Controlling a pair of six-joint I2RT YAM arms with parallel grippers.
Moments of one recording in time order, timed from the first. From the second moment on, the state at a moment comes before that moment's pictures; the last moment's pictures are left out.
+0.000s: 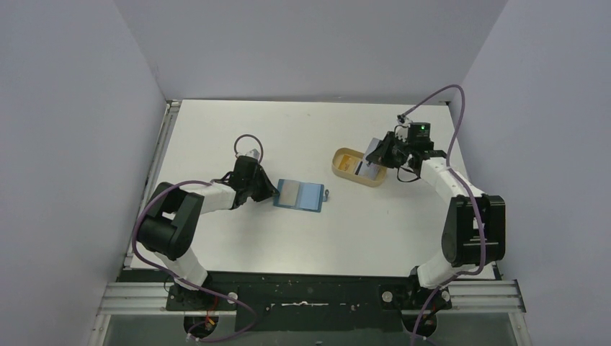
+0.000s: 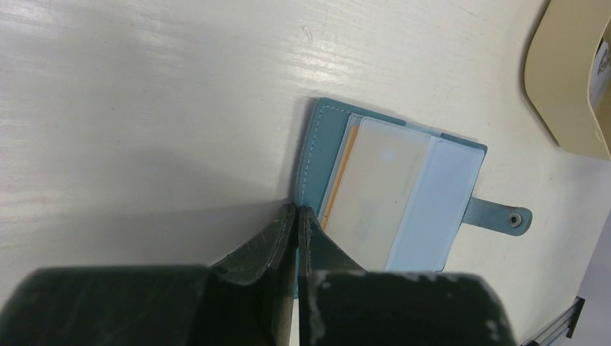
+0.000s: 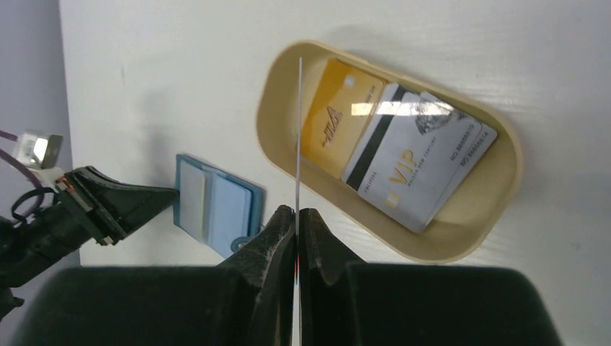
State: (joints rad) left arm -0.41 1.70 0.75 0.14 0.15 -0.77; right arm 0.05 1.56 1.06 -0.20 -0.48 0.46
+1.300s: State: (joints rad) left arm -0.41 1.69 0.74 0.14 0.15 -0.77; right arm 0.01 1.72 1.05 -0.29 -0.47 0.38
